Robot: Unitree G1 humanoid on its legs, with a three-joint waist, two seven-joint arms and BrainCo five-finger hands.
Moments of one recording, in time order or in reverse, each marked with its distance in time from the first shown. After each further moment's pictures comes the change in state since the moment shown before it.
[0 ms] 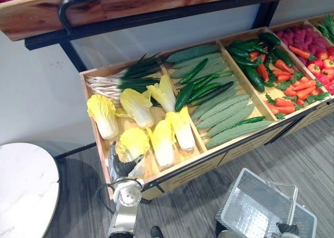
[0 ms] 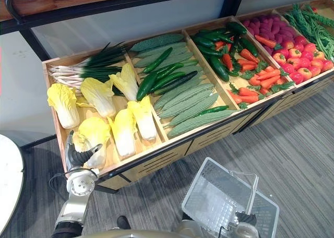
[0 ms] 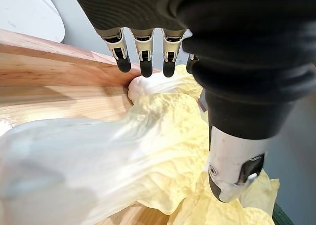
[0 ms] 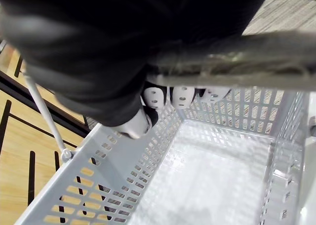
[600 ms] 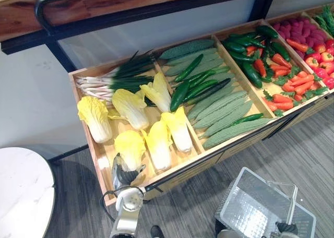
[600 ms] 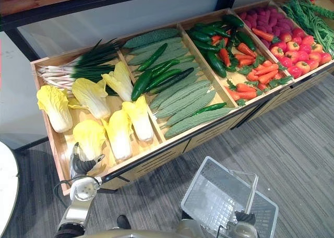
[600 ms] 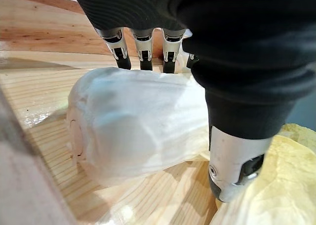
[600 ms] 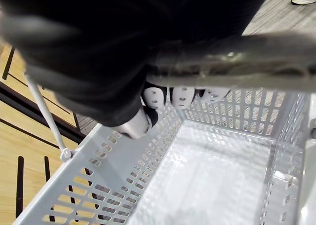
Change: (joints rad) left arm -0.017 0.000 0.000 0.147 -0.014 0.014 0.001; right arm -0.004 0.007 0.002 -0.013 0.001 0.000 -0.013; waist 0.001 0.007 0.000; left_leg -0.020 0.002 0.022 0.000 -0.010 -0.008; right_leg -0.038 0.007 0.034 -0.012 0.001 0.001
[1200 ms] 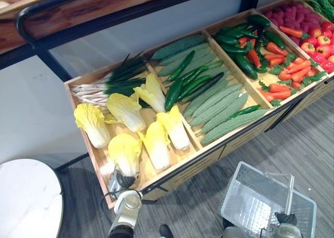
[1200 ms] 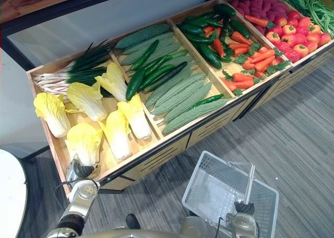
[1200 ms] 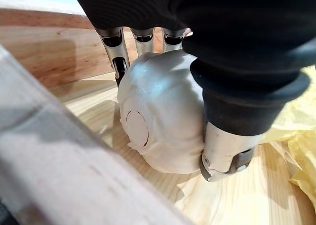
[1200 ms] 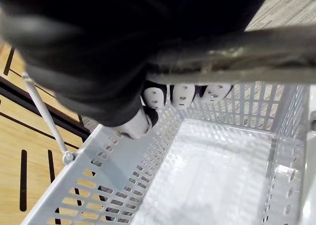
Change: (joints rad) left arm -0.124 0.049 0.069 0.370 0.119 0.000 0.084; right arm -0.034 -0.018 0.049 -0.015 -0.010 -0.007 -0.026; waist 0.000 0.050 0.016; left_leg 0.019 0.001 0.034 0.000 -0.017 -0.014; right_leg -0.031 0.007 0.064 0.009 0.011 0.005
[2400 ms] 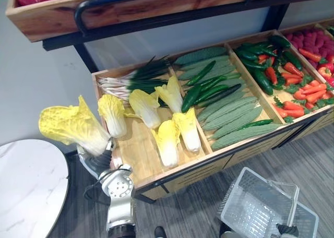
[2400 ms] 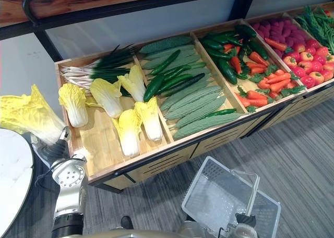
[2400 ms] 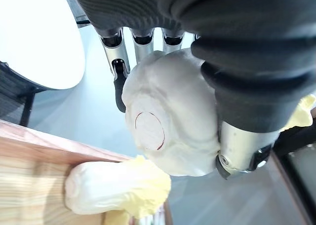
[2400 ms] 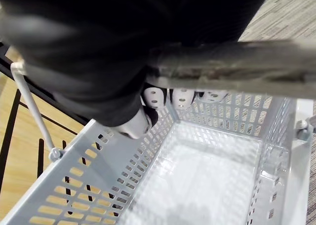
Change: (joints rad) left arm 0.085 -0.145 0.074 -0.775 -0.298 -0.045 0.104; right arm 0.047 0.022 -0.044 0.024 0.001 0.005 0.016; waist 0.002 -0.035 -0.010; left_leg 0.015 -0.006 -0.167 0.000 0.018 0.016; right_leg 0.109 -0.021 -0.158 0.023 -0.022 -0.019
